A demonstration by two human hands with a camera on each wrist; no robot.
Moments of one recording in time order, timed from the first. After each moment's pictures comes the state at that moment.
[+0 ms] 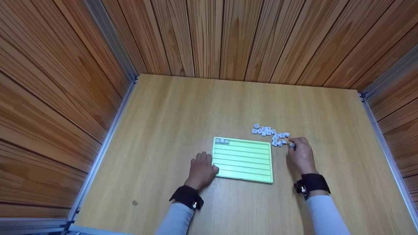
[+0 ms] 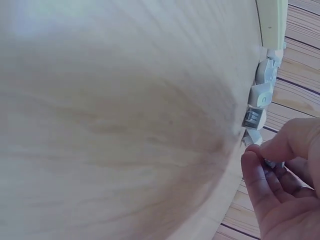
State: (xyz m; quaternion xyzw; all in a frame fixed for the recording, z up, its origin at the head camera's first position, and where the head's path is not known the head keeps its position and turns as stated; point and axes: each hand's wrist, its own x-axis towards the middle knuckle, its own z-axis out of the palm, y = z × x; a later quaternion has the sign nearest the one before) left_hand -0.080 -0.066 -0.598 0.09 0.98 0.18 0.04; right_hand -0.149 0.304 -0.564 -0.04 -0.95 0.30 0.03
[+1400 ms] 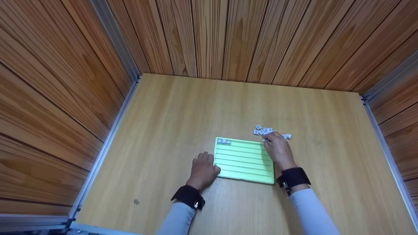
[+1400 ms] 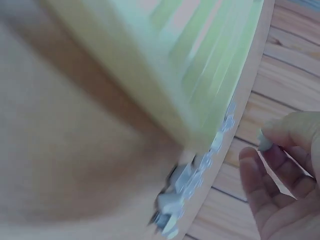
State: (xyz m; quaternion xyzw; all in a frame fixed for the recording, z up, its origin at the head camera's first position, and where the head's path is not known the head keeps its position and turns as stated) left_hand -0.082 -0.064 -0.605 0.09 0.98 0.18 0.02; right_hand -0.161 0.224 -0.547 0.11 -0.95 0.29 0.07
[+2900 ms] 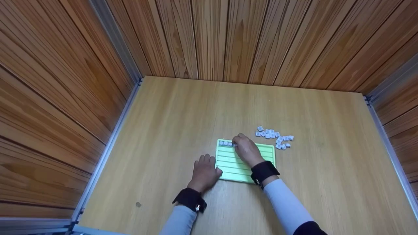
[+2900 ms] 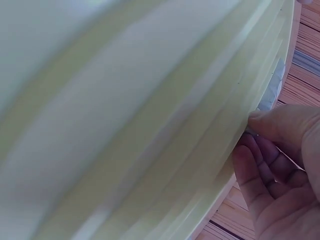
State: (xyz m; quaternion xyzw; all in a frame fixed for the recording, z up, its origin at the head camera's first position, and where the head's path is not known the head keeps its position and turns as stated) left_hand -0.079 -0.064 -0.595 0.09 0.98 0.18 0.03; right_hand -0.171 0.124 -0.566 0.23 -0.94 0.26 0.02
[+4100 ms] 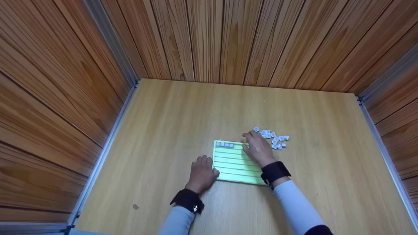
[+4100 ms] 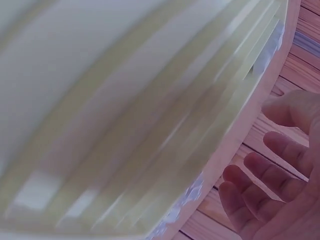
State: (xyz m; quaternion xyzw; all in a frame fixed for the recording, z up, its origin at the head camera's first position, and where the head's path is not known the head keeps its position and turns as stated) left_hand -0.079 -0.065 -0.603 0.10 0.98 0.18 -0.01; right_hand -0.170 0.171 -0.549 0.18 -0.96 0.21 0.05
